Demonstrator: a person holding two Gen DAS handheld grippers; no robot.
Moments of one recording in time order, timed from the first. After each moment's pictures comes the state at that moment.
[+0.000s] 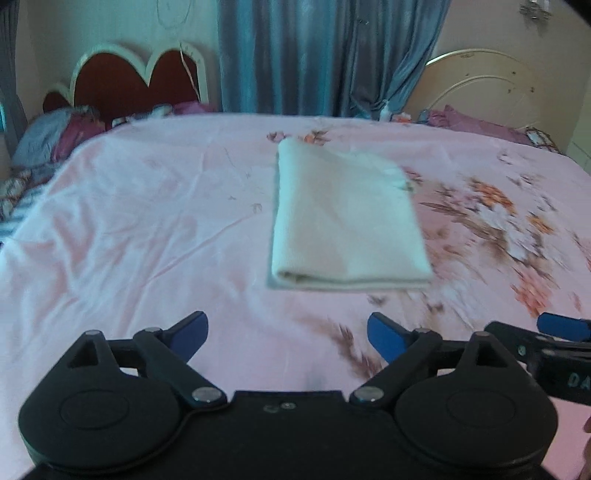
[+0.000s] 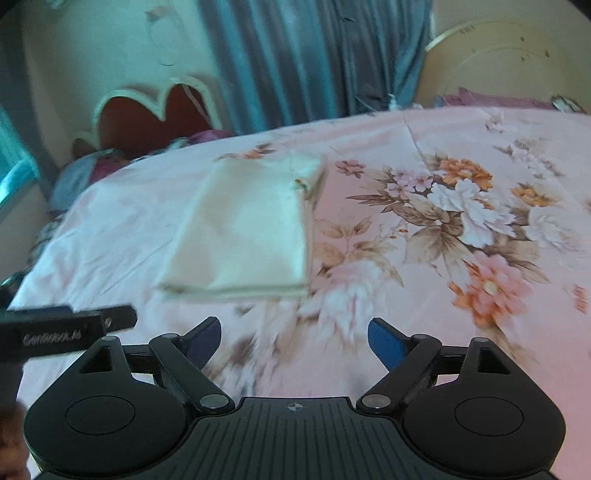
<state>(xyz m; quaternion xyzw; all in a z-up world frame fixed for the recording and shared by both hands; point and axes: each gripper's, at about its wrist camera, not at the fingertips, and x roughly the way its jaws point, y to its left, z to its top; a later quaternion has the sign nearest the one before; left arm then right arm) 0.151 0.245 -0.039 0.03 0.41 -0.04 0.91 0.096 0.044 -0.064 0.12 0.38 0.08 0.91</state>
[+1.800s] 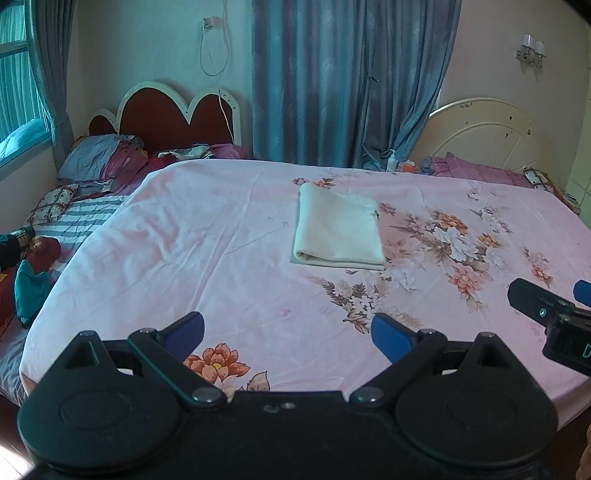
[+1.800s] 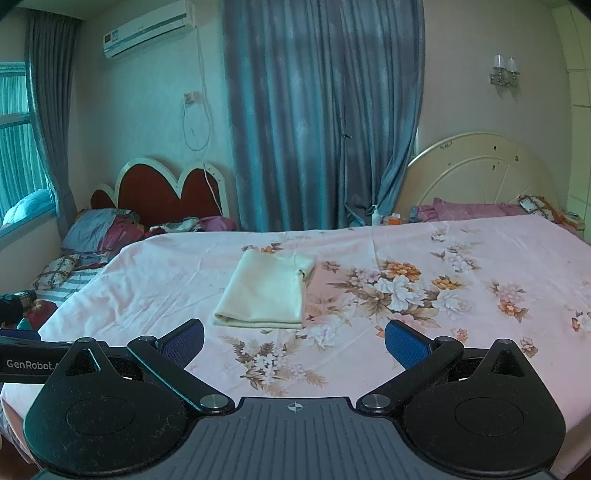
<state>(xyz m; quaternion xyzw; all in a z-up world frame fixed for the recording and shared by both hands) -0.054 0.255 0.063 0.01 0.34 0.00 0.94 -0.119 0.053 0.057 0.07 0.23 0.04 0.97</state>
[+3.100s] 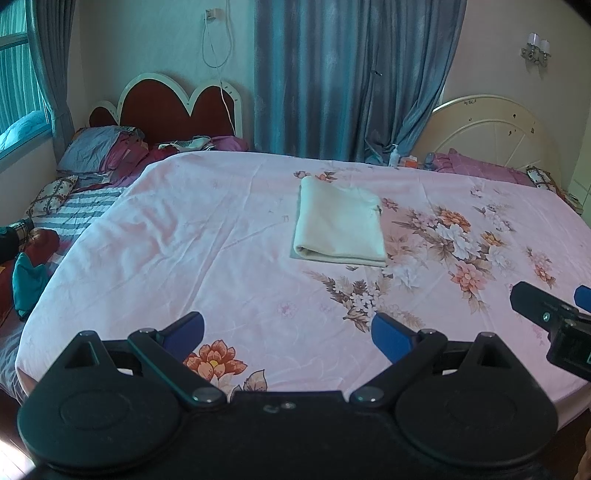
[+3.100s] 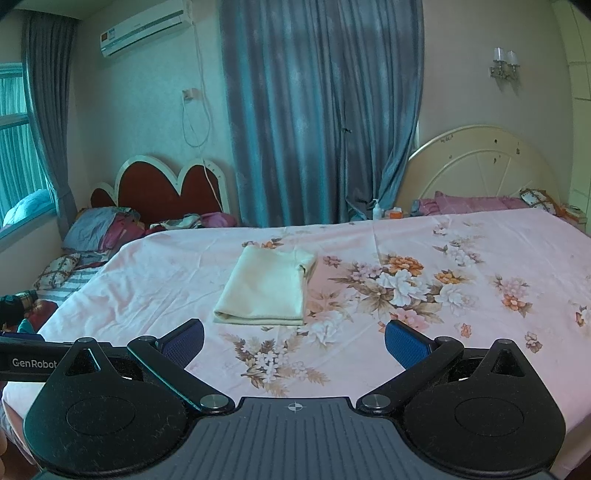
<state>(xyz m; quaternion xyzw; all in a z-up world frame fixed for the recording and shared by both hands) -0.052 0.258 0.060 0.01 0.35 0.00 0.94 -0.116 0.055 0.048 0.07 0.23 0.04 0.97</state>
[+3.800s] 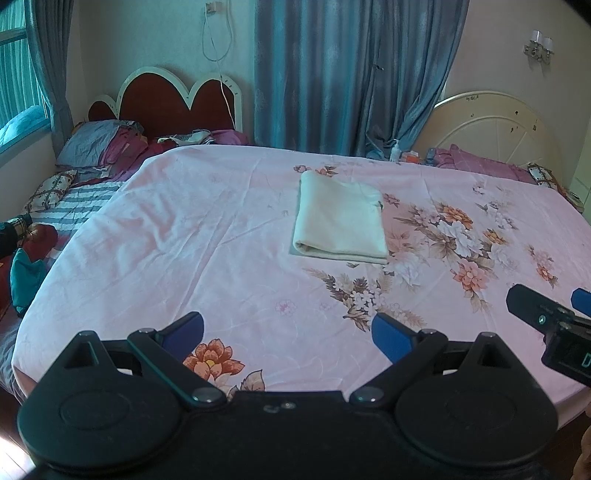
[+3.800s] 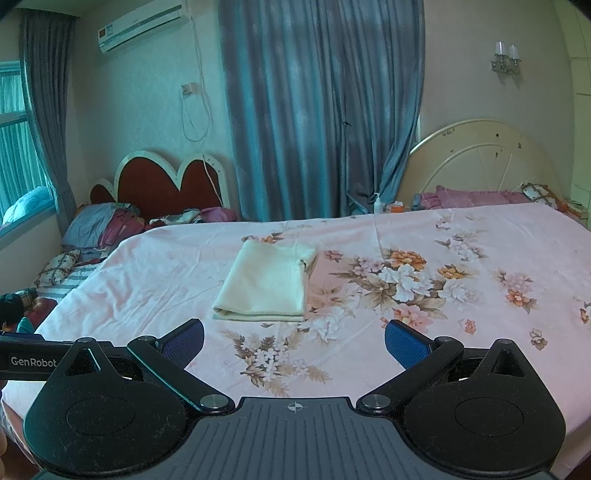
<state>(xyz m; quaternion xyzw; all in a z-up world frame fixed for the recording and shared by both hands) -0.051 0.259 0.052 0.01 0.36 0.00 0.93 -0.107 0.056 0.041 0.08 0.24 0.04 0.97</state>
